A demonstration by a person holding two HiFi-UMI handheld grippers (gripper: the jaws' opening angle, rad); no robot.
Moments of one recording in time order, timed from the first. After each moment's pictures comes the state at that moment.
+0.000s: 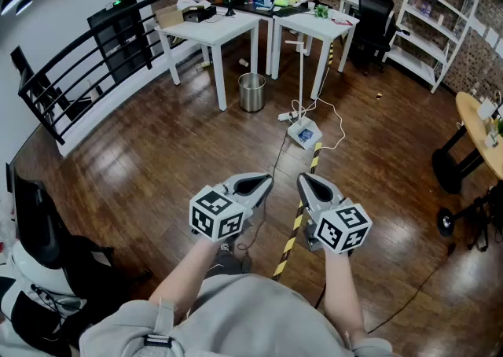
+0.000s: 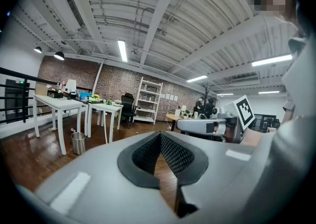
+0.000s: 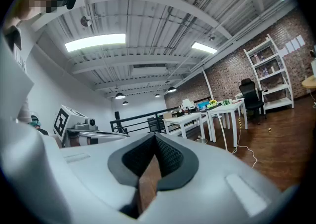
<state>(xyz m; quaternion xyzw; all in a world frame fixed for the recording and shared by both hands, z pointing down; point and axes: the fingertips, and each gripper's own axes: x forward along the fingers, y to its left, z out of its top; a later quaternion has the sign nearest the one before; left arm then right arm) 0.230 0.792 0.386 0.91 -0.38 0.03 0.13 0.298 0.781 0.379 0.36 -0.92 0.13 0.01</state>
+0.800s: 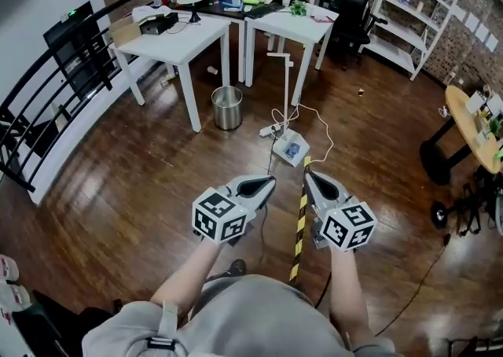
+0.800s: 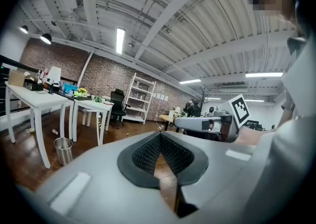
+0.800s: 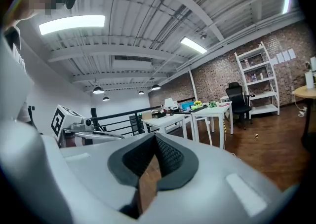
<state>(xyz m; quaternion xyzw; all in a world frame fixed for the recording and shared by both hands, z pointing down) 0.152 0.508 0.397 0.94 -0.29 0.02 0.15 0.229 0.500 0.383 0.45 -0.88 0.12 0.03</state>
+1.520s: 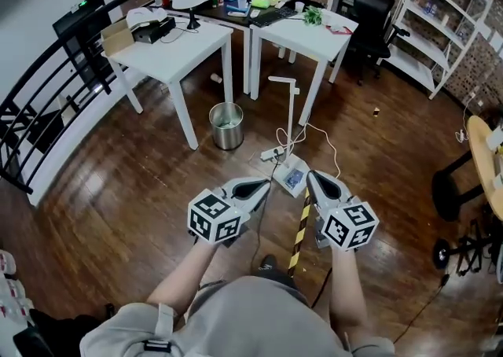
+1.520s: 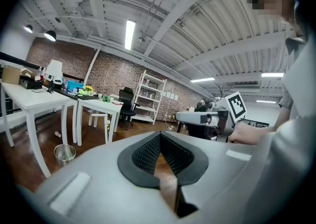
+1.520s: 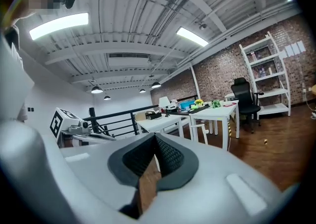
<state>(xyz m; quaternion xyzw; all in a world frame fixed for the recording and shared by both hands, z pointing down) 0.193 0.245 0.428 0.93 -0.33 0.03 0.17 0.286 0.222 0.405 0.42 -0.90 0.13 0.04</state>
